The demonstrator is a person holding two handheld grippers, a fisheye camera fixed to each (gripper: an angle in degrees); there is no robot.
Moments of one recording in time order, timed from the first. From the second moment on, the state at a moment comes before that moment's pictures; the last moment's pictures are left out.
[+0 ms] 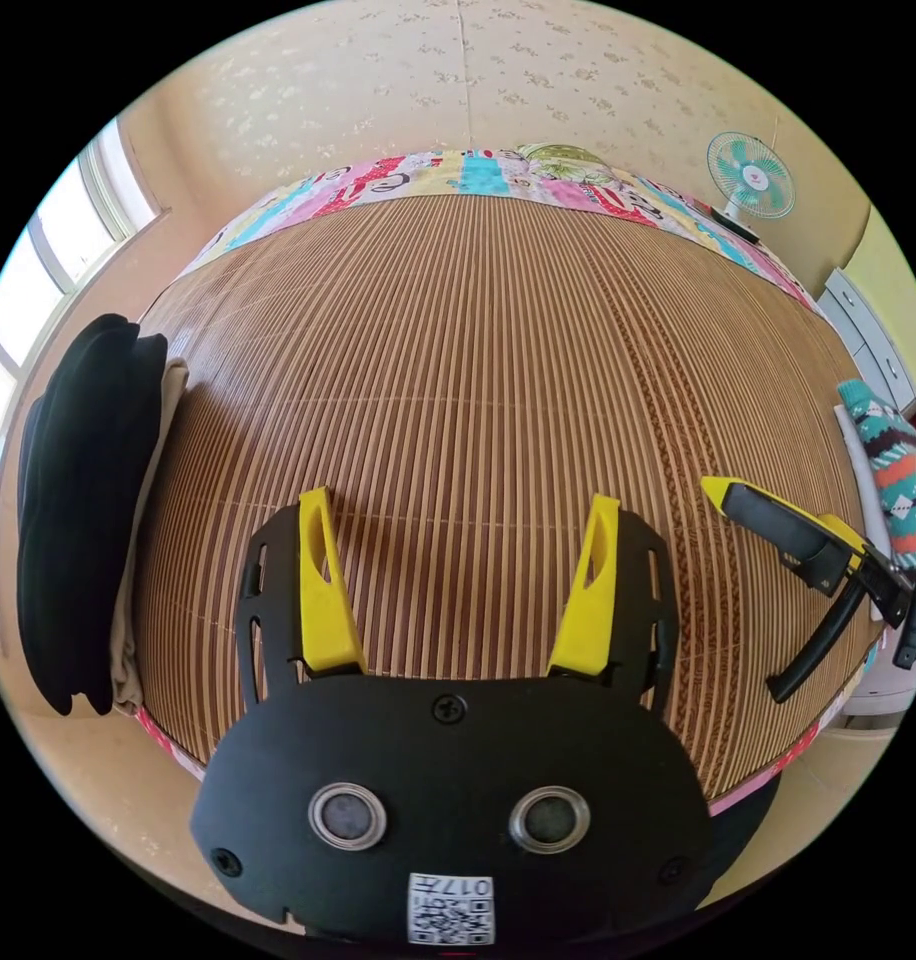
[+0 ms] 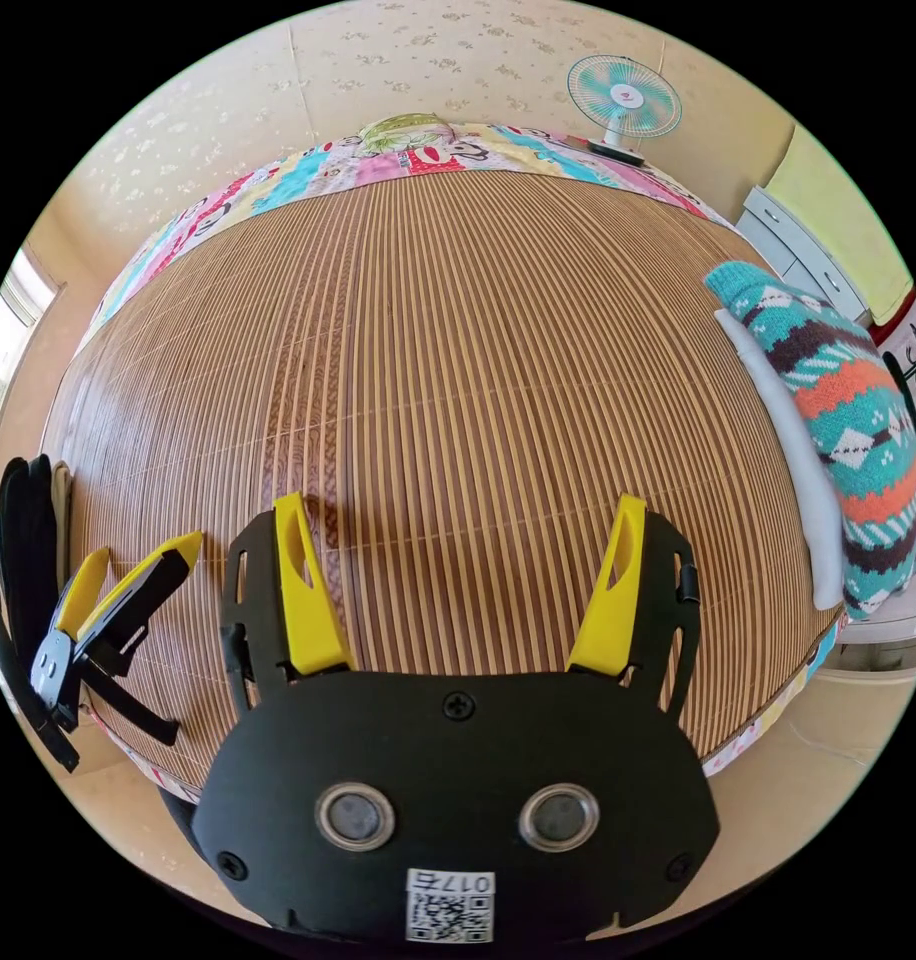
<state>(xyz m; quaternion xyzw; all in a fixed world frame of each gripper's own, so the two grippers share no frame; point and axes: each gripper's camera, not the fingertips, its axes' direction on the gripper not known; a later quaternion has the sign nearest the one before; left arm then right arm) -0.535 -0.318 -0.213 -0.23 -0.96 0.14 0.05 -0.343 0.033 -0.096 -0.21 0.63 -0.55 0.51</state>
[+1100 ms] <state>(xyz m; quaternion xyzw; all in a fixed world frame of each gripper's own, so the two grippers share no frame) -0.514 -0.383 -0.182 -0.23 -0.96 0.14 0.05 -0.349 -0.027 -0.127 -0.21 0.63 -0.55 0.51</state>
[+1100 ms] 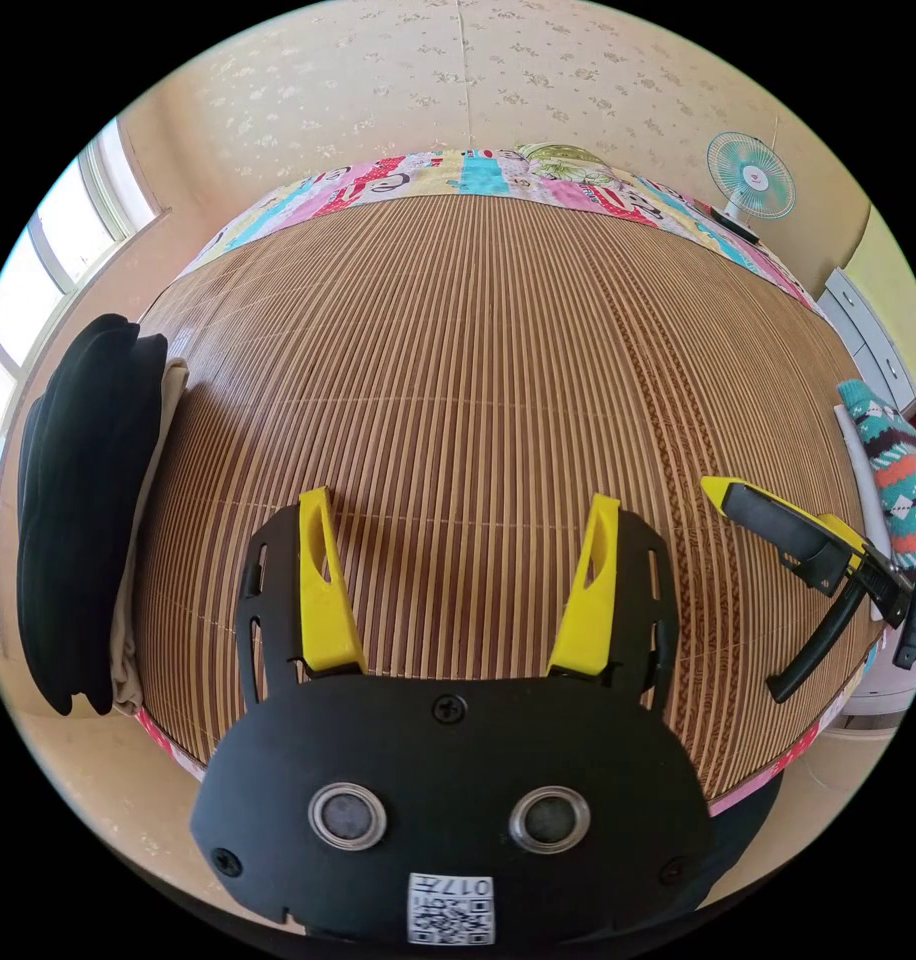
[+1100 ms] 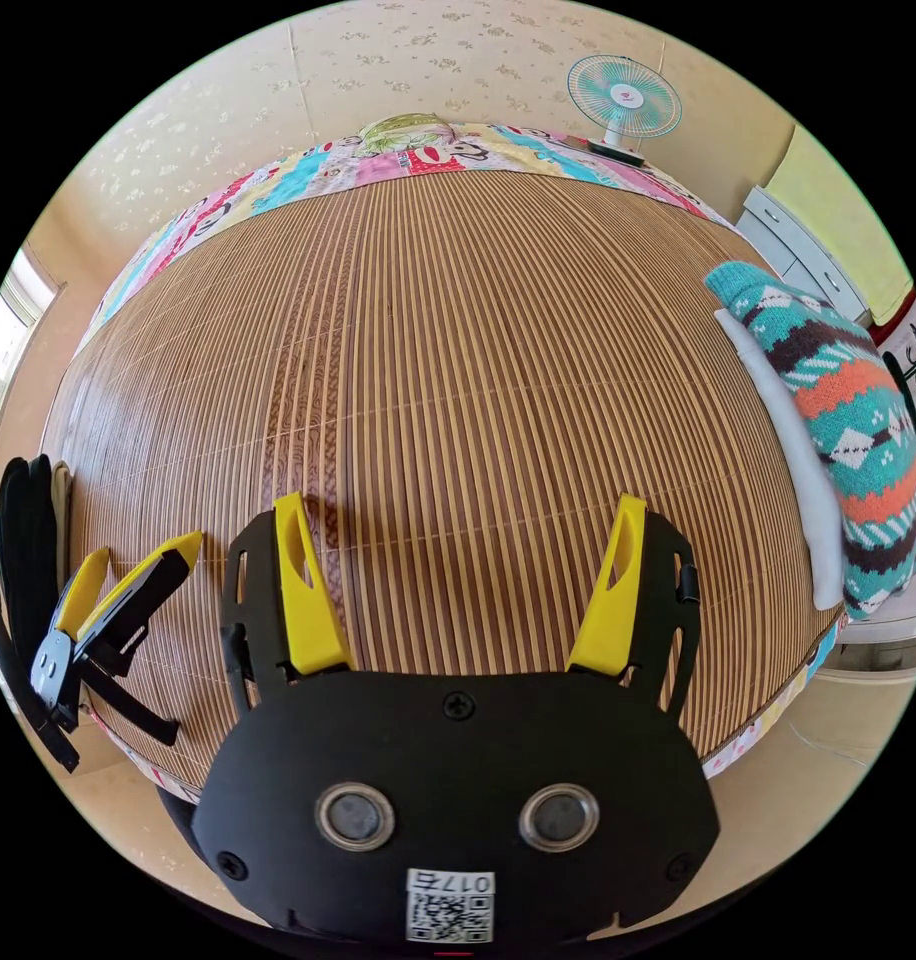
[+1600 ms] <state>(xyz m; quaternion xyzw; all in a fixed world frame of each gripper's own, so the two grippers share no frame) -0.514 -0.401 -0.169 -0.23 -0.96 0.14 0.05 -0.357 -0.038 -0.128 -0.21 0.63 -0.55 0.51</state>
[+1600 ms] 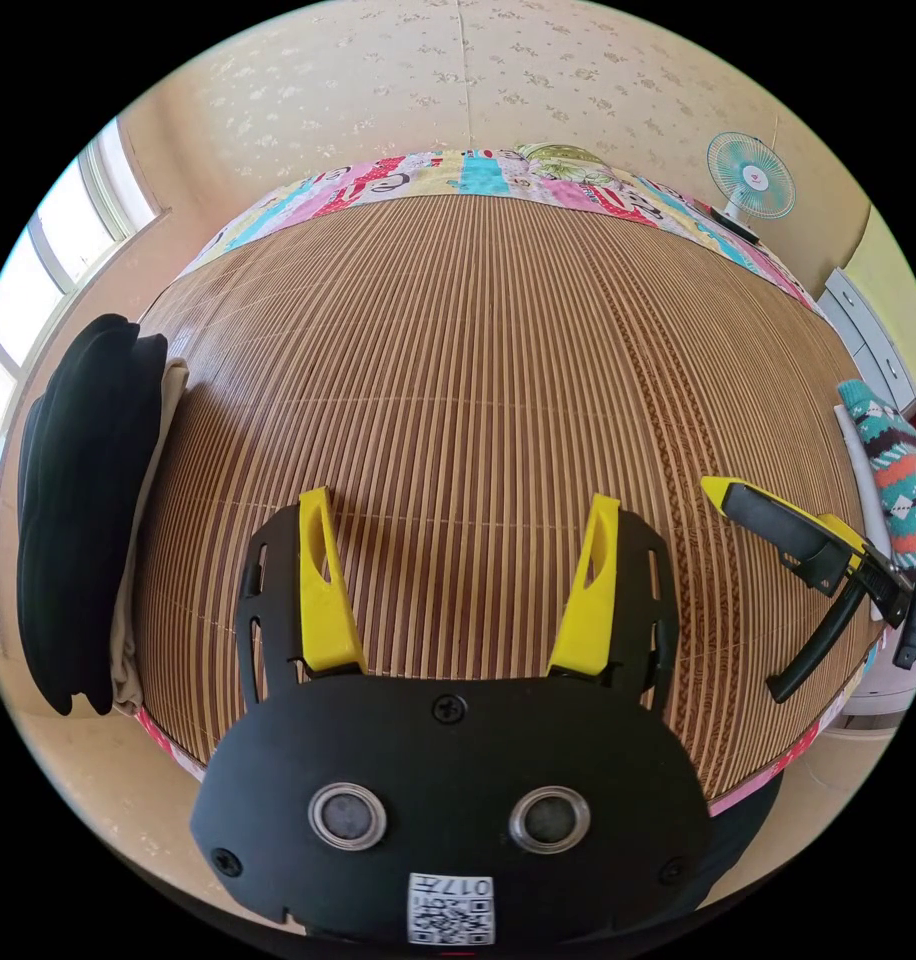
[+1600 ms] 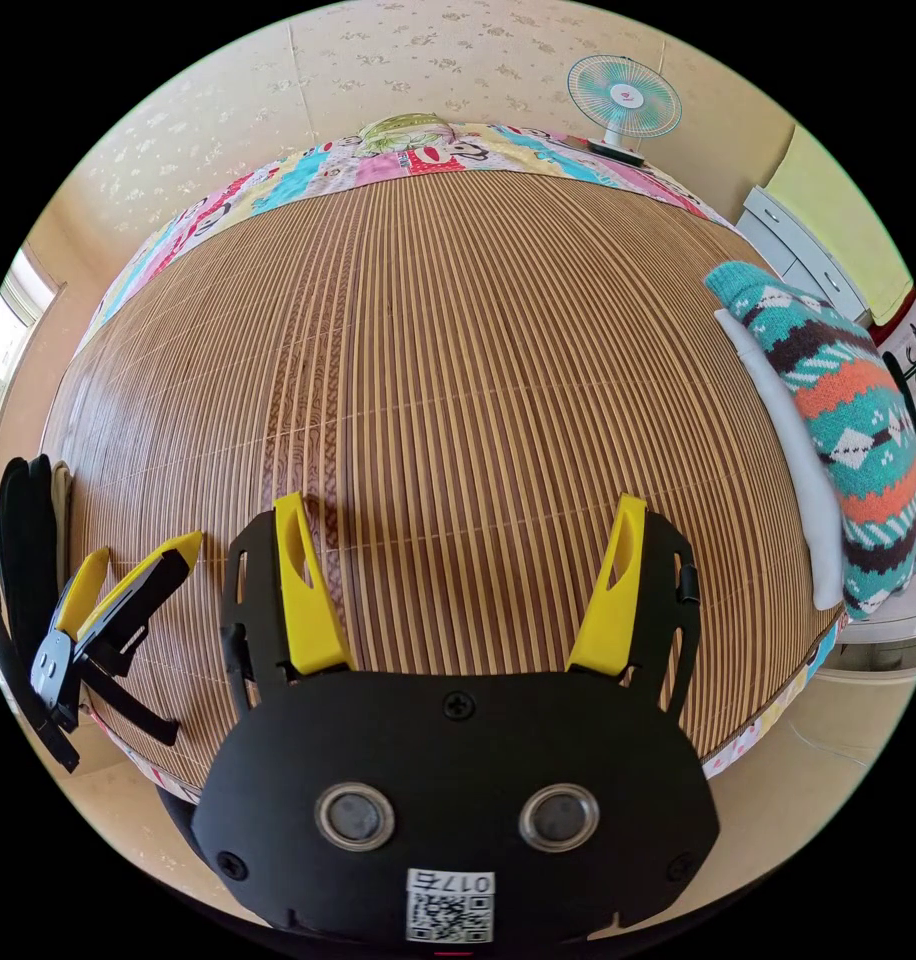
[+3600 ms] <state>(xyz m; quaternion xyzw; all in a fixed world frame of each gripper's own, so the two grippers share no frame) -0.584 -0.360 -0.148 -0.22 -0.96 0.14 0.05 -0.350 -0.004 -0.074 -0.21 0.63 -0.54 0.51</state>
